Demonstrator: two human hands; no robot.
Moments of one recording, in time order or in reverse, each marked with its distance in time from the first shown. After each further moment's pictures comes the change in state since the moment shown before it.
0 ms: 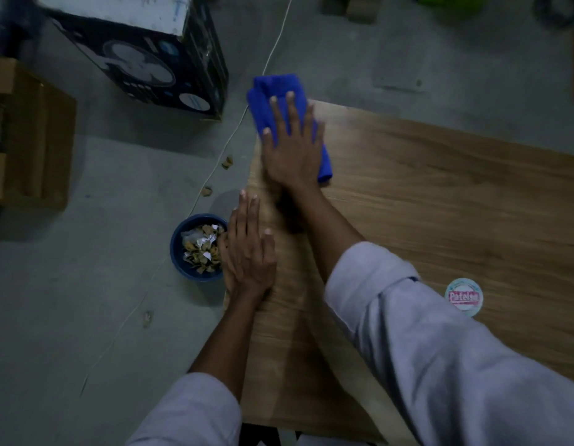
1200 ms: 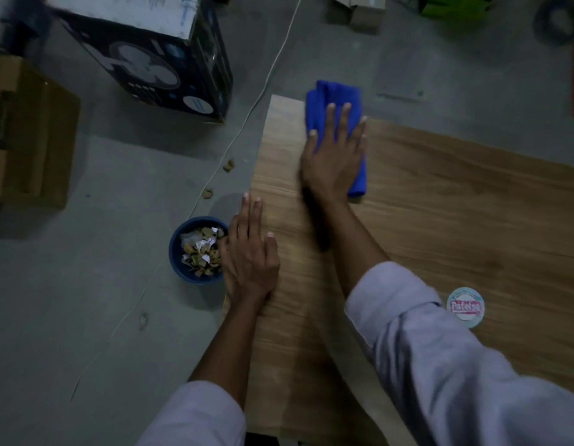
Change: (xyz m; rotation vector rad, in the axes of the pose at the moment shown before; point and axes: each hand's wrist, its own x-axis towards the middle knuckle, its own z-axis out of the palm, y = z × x) left_hand 0.000 0.003 -0.003 -0.005 -0.009 -0.020; right_hand -0.004 0.042 -0.008 -0.030 0.162 0.269
